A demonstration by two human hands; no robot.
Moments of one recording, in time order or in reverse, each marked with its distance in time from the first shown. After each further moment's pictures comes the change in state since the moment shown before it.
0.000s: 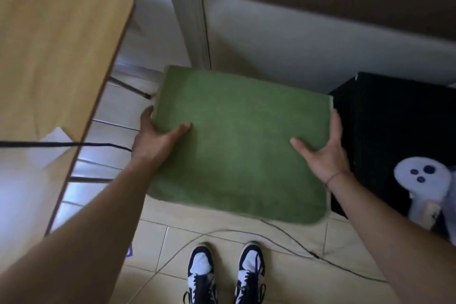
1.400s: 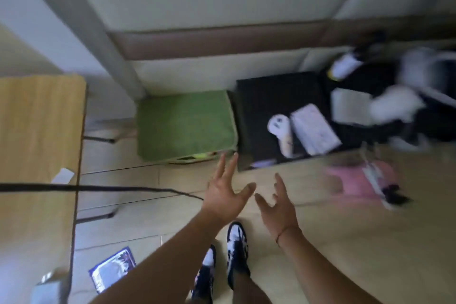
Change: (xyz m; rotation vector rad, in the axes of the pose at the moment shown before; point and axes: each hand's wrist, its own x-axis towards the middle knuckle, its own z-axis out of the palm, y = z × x) left_hand -0.310 0.089 0.068 0.381 -0.601 0.544; right_hand -0.278 0.015 -0.084 0.287 0.081 0.322
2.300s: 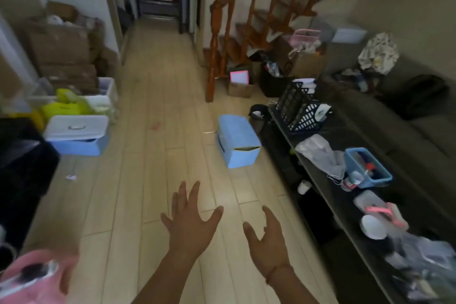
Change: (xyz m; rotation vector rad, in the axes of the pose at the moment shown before) left_hand -0.598 0.382 0.564 0.564 -0.792 1.076; right_hand -0.625 0.473 -0.446 0.702 1.386 0.502
